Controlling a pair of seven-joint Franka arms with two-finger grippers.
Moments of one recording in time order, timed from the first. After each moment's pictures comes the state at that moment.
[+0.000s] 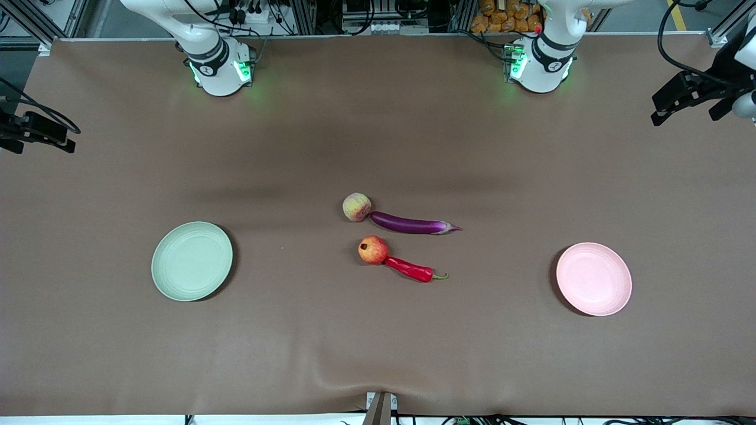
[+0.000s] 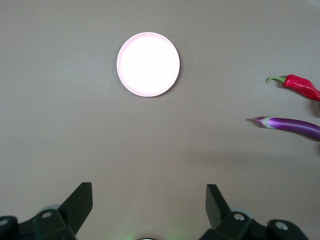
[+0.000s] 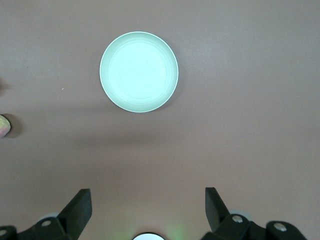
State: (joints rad) left arm -0.01 -0.14 -0.07 -1.60 0.03 1.50 -0.15; right arm 0.01 0.01 -0.12 -1.53 0.01 1.44 -0.10
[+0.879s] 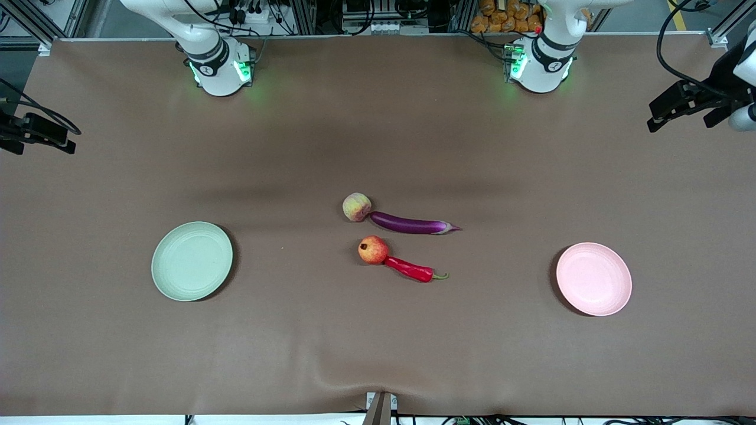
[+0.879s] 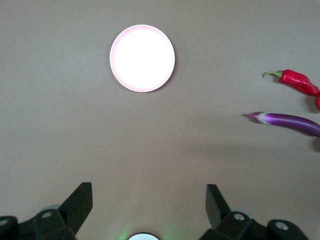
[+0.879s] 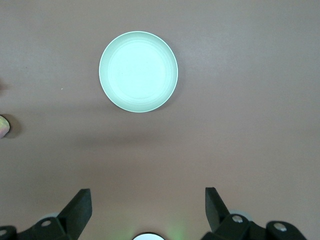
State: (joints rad) left arm -0.01 -0.08 -0.07 -1.56 0.00 1.47 -0.15; right arm 0.01 0.01 -0.12 -1.53 0.01 1.44 -0.10
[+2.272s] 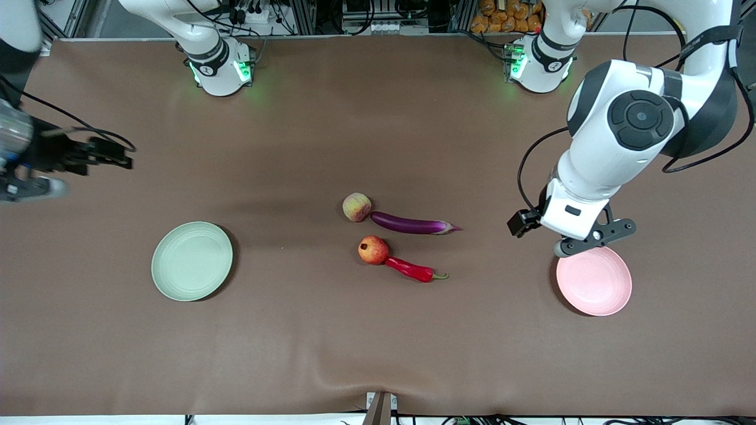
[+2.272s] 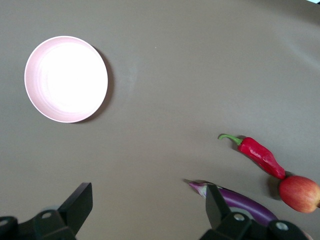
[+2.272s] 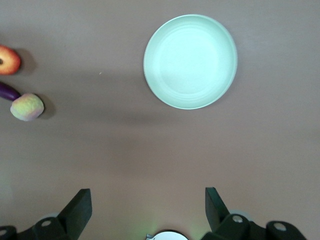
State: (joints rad) left arm -0.24 0.31 -0.13 -1.49 0.10 1.84 -0.70; right arm 0.13 0.12 -0.11 -1.54 0.13 1.45 -0.10
